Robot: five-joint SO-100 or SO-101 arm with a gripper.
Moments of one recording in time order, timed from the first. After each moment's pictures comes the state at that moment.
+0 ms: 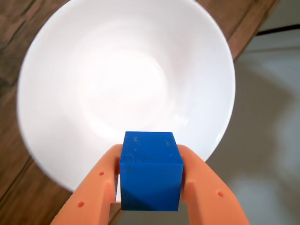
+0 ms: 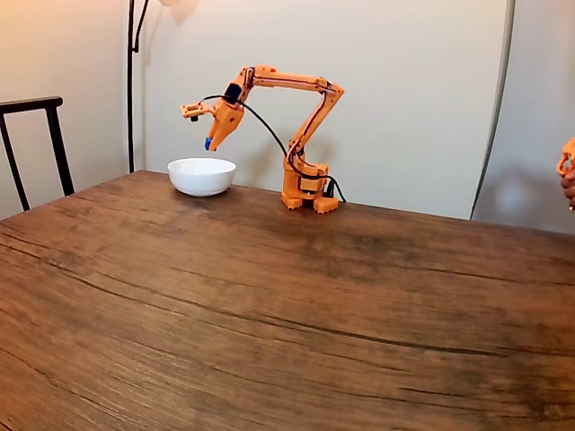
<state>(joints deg) 91.2 123.4 122.8 59.5 131.0</state>
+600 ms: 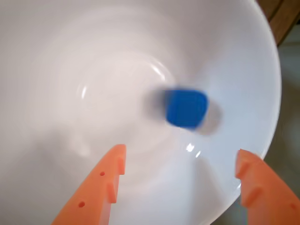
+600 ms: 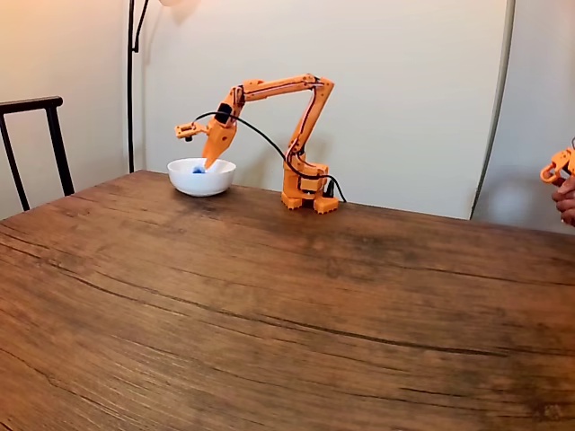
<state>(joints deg) 91.1 112.9 126.7 47.7 132.4</state>
